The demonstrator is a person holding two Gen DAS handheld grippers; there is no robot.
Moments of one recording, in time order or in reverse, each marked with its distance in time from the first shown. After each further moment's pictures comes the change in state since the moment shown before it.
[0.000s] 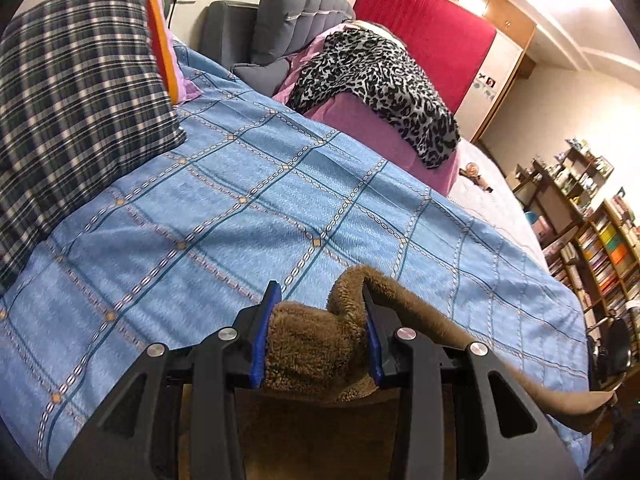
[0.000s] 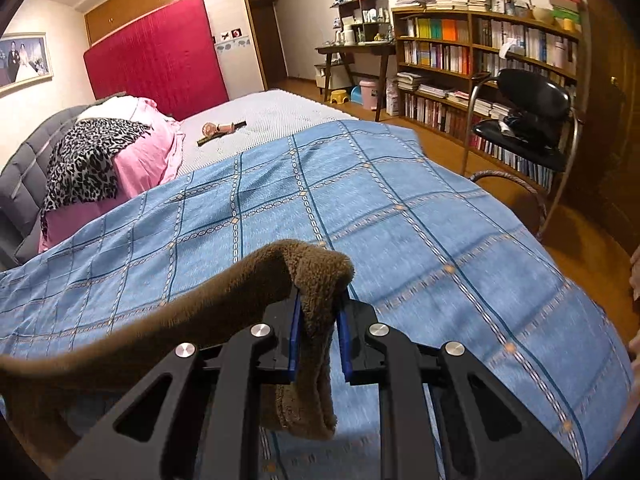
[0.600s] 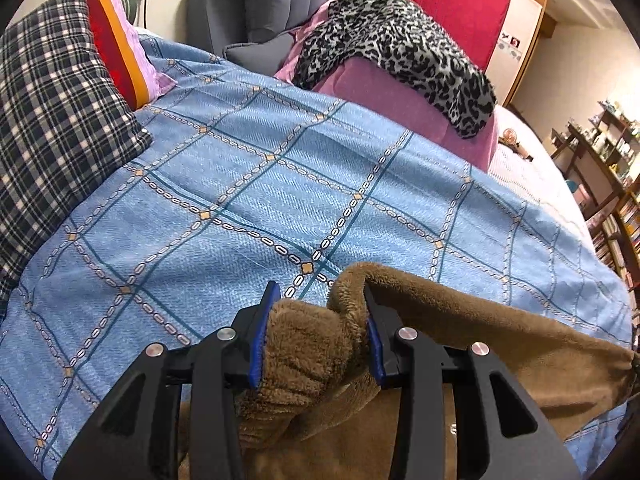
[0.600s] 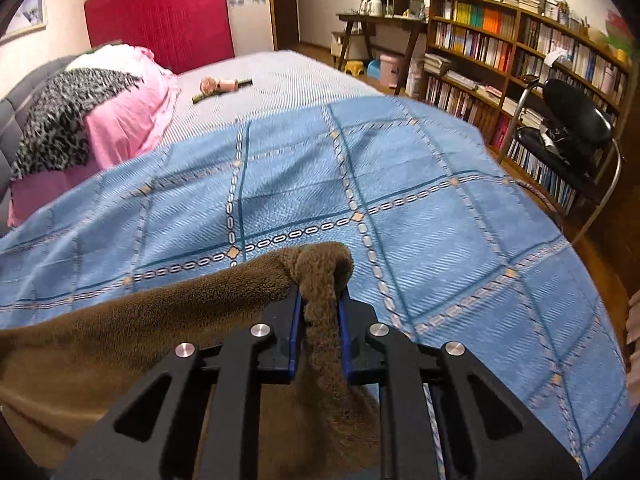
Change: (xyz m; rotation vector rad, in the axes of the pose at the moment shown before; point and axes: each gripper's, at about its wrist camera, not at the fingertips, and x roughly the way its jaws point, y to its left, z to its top) left arm 0.129 -0.049 0.043 0.073 0.095 0.160; right arm 0.212 0.085 0.087 -0.100 0.129 -0.034
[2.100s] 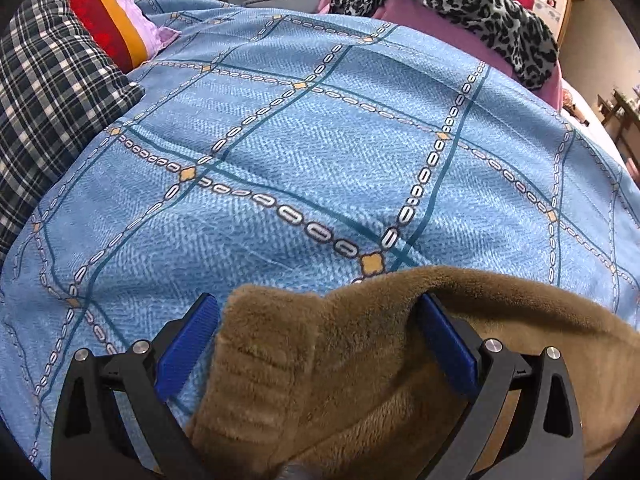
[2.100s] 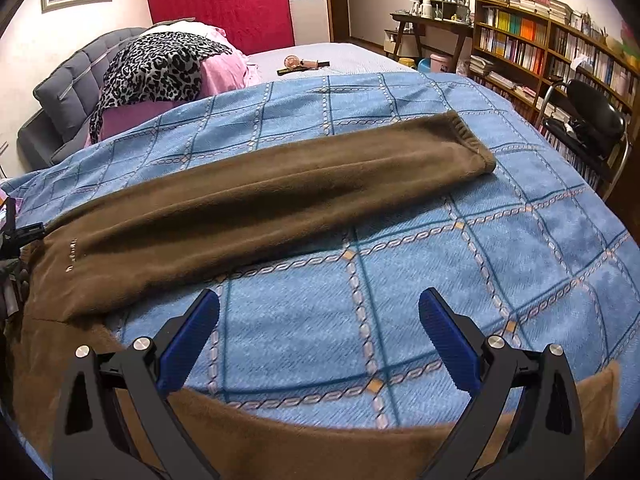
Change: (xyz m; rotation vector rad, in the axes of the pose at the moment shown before) left arm 0.129 0.016 -0.015 0.034 0.125 0.191; right arm -0.178 0.175 -0.211 -0.114 0.011 0.104
